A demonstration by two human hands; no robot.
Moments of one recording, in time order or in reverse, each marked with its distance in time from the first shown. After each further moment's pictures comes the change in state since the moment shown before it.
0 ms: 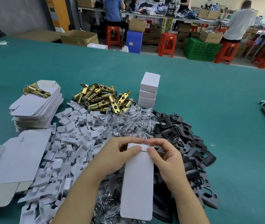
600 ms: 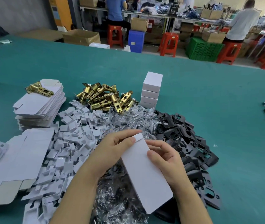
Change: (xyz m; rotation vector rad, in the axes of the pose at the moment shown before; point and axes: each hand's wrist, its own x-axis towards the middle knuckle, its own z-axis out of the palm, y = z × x) left_hand -0.006 0.011 -0.010 -0.098 0.077 0.032; right_hand -0.003 -0.010 0.004 0.144 -0.131 0.149
